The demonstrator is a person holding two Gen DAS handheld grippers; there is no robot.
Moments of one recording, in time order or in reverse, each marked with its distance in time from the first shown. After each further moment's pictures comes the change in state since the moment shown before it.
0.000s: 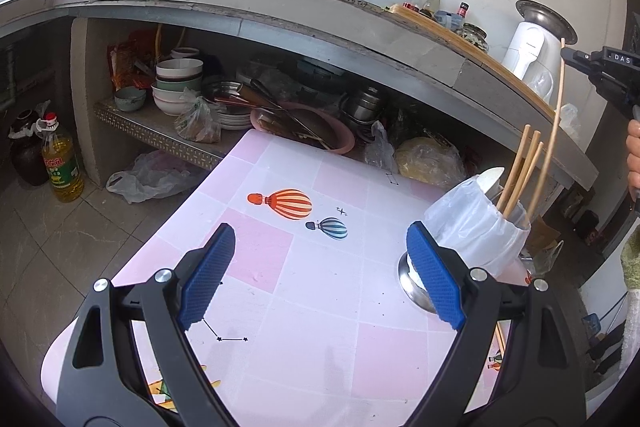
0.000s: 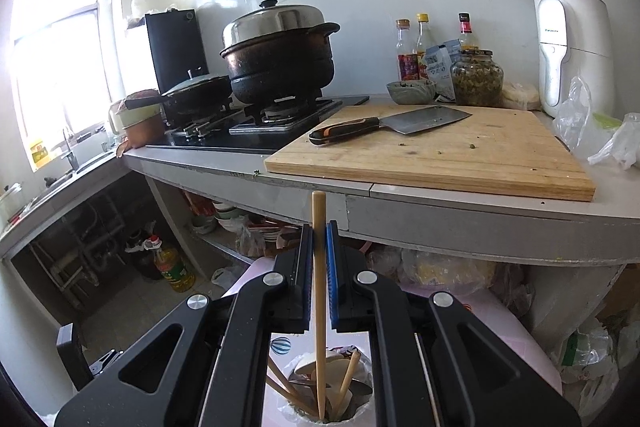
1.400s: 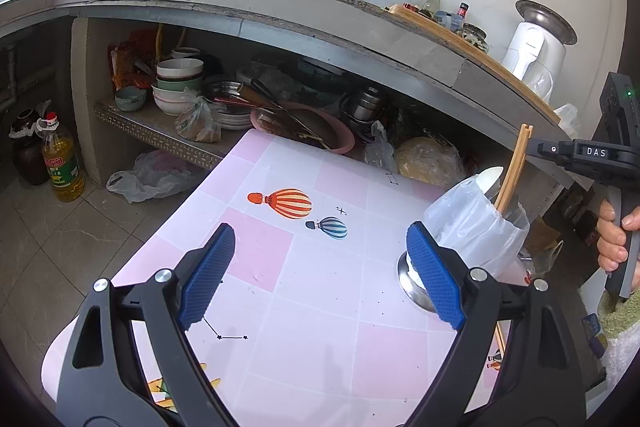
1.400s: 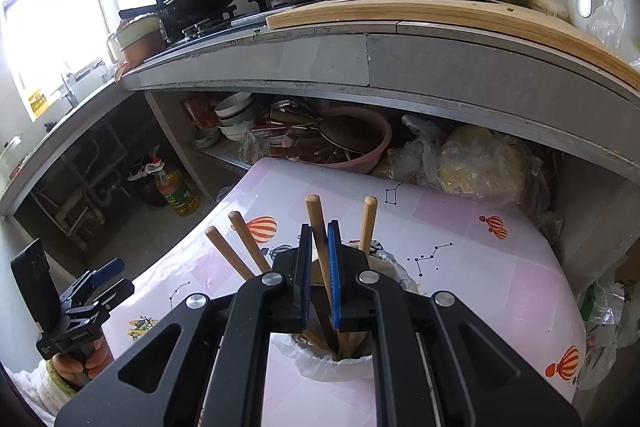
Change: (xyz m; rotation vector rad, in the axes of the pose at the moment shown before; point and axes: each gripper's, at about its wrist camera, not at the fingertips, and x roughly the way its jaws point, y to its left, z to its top) left arm -0.003 0.001 -0.002 -0.003 -0.002 0.000; right arm 0.055 0.006 -0.093 -0.011 0.293 0.040
